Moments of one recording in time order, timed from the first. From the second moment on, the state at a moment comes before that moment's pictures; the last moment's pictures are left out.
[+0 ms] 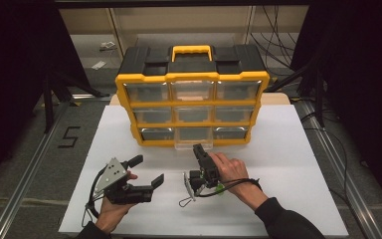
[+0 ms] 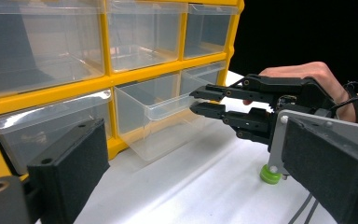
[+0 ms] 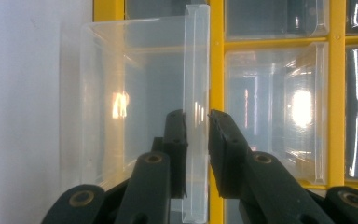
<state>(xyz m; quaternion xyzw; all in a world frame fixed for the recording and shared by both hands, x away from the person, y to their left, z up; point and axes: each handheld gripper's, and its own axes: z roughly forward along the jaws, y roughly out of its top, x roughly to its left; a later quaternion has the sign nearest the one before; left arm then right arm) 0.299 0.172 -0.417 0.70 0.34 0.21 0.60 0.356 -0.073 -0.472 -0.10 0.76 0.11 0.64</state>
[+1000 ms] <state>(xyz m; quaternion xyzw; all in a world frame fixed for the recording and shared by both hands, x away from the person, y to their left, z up) 0.299 0.173 -0.416 0.70 0.34 0.21 0.59 0.348 -0.075 -0.471 -0.09 0.77 0.12 0.62</state>
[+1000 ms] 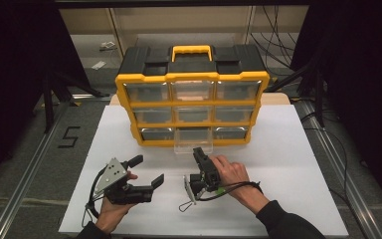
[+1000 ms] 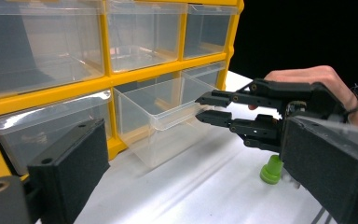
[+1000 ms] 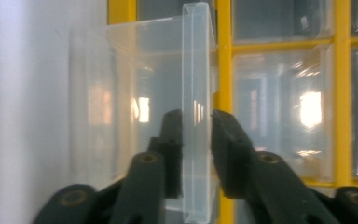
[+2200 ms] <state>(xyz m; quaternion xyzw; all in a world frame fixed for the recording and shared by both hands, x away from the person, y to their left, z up) 0.300 0.176 -0.416 0.69 0.35 0.21 0.60 0.330 -0.092 -0.413 0.05 0.85 0.26 0.45</state>
